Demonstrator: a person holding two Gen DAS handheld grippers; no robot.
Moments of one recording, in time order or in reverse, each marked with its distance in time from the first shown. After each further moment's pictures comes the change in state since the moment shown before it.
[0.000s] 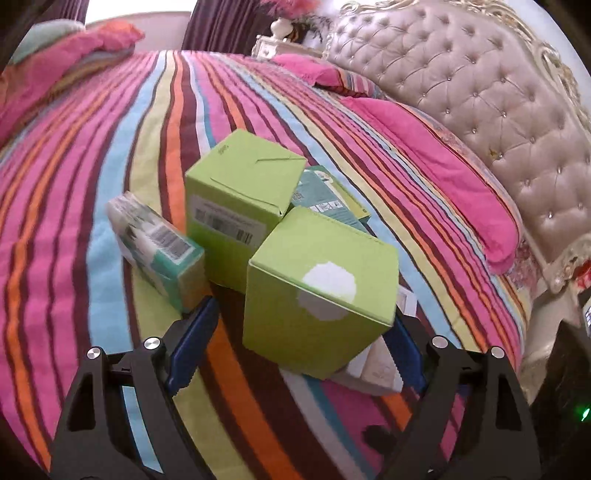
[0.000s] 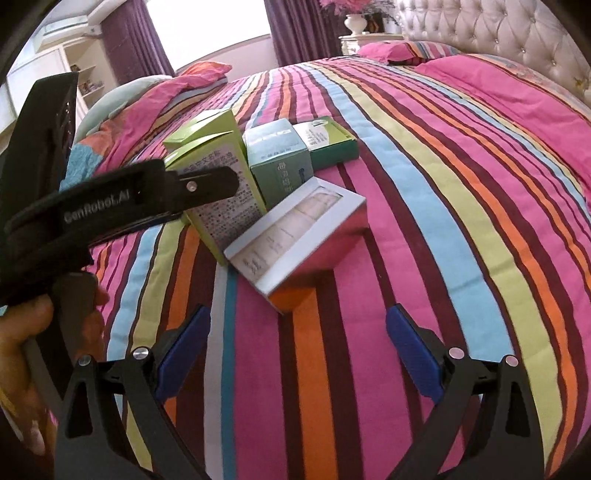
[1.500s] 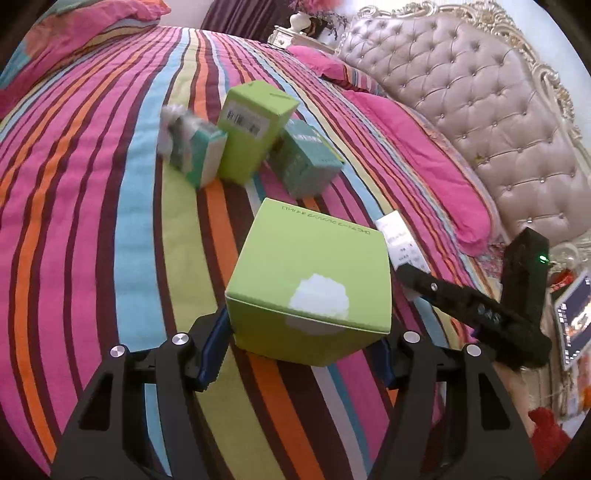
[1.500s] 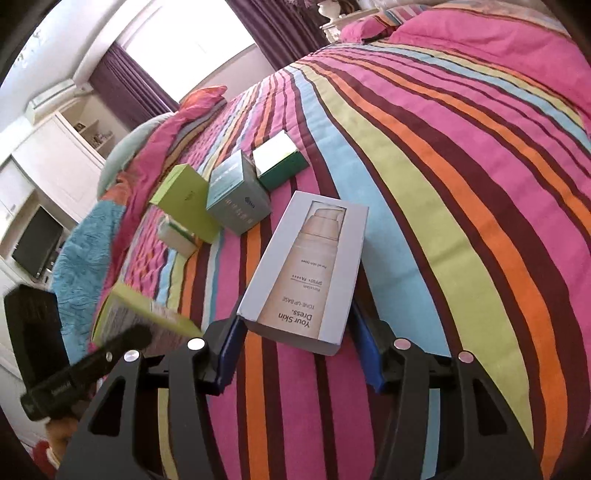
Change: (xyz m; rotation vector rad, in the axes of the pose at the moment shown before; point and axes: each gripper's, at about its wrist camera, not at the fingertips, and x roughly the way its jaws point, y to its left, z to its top) left arm -0.069 -0.006 -0.086 -0.121 0.024 -0.055; right arm -0.026 -0.089 -0.004 0.218 0.031 0.265
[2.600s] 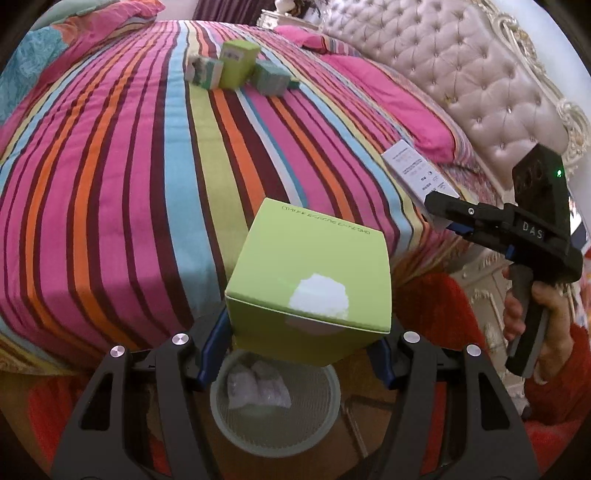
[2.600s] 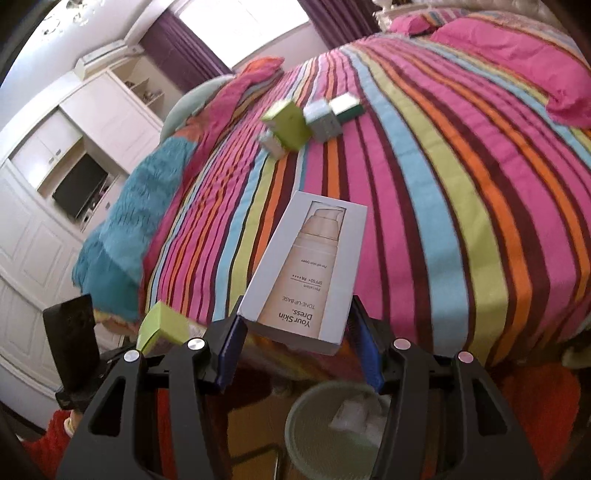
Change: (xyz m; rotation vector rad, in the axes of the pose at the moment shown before) left arm -0.119 -0.049 -0.182 0.086 0.099 0.054; right arm -0.118 0.036 -0.122 -0.167 0.148 0.100
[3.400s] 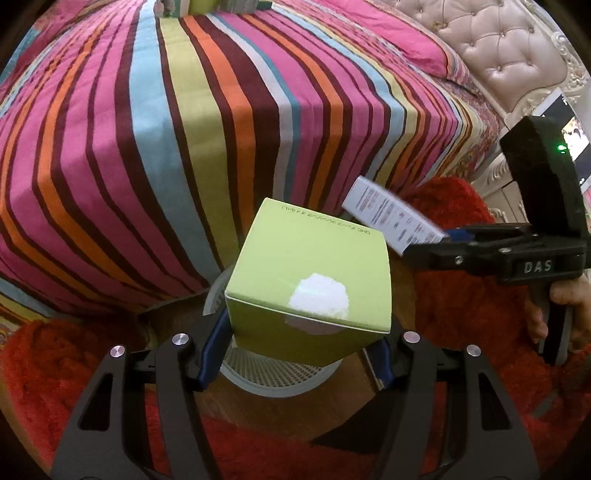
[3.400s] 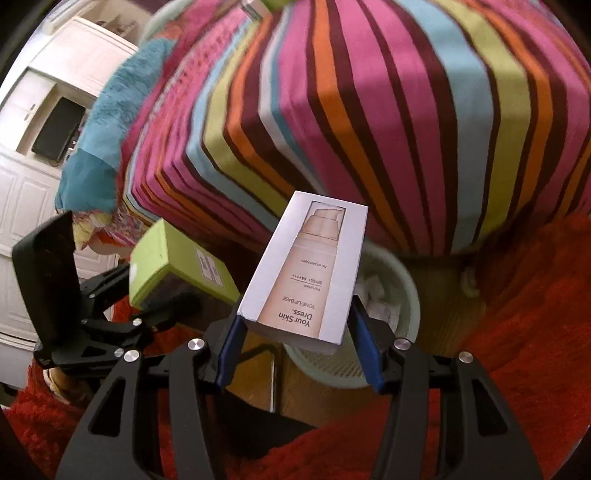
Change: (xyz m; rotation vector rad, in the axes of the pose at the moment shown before) left arm 0.033 -0.017 -0.081 0.091 0.218 0.030; right arm 0.043 -0.008 -0.100 0.069 0.379 -0.043
